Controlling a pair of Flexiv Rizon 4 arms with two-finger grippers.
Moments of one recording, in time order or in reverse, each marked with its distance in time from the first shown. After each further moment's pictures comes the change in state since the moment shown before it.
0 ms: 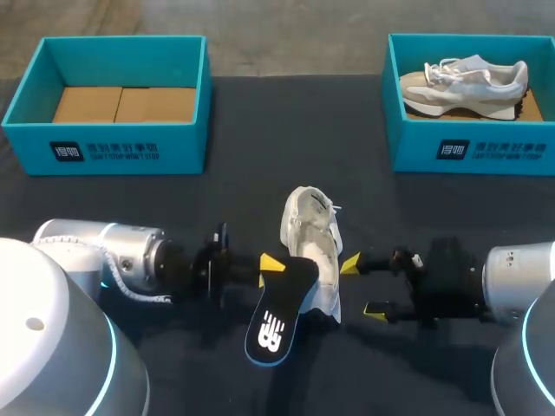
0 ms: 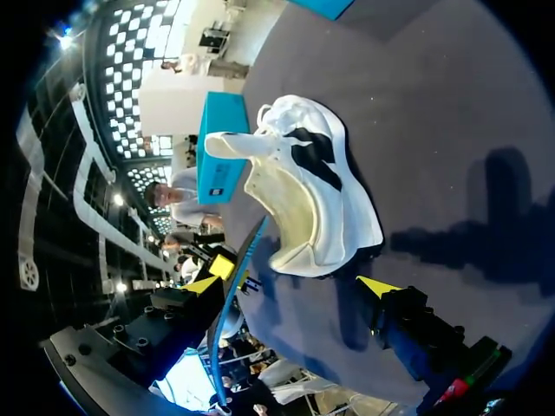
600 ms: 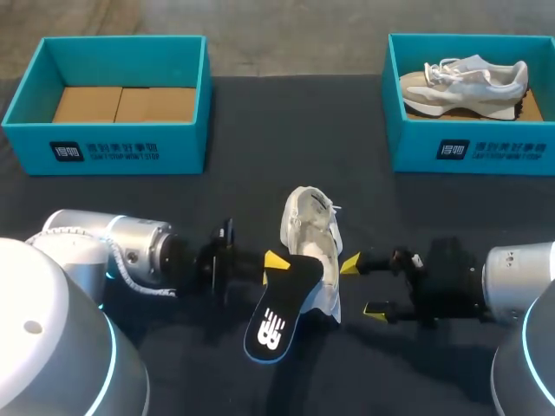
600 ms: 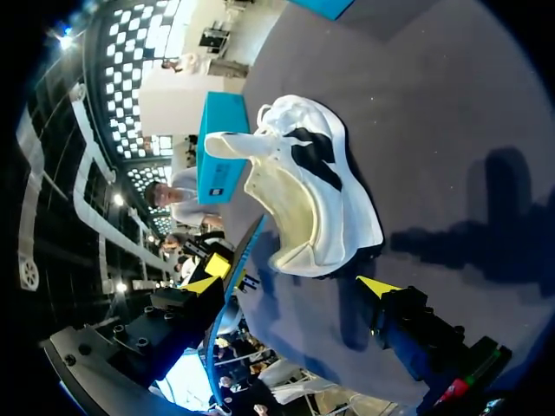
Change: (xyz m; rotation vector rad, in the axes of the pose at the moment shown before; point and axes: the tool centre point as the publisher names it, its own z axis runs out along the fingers) left arm -0.004 -0.002 0.007 0.040 0.027 -0.002; right arm 0.000 0.000 0.000 0.000 0.000 0.000
